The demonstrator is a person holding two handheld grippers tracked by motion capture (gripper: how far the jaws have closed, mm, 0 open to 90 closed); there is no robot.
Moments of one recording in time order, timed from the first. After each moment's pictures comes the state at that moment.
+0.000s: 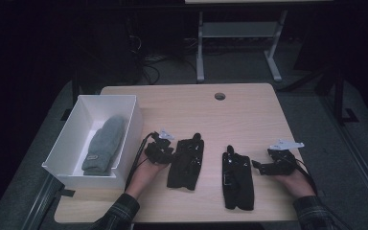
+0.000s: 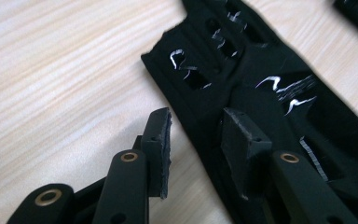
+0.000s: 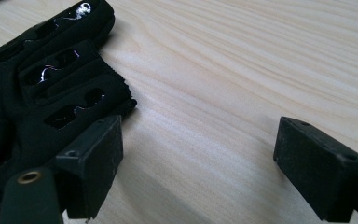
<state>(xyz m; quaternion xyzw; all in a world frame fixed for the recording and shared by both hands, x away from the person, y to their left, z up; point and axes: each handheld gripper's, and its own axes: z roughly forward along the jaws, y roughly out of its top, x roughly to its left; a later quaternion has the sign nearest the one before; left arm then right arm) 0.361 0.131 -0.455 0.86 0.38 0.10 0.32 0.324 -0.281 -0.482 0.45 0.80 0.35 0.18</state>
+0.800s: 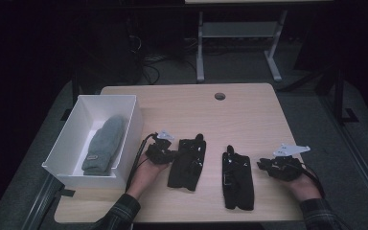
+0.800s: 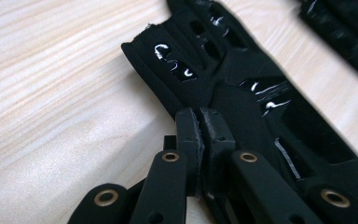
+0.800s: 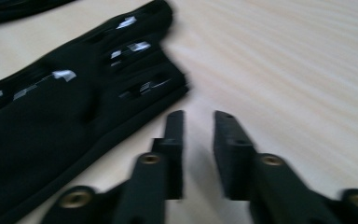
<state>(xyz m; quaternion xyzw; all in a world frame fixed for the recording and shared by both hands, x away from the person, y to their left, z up) 0.359 0.136 -0.450 0.85 0.38 0.05 0.37 0.297 -0.285 -0.465 0.39 0.83 0.37 0.14</state>
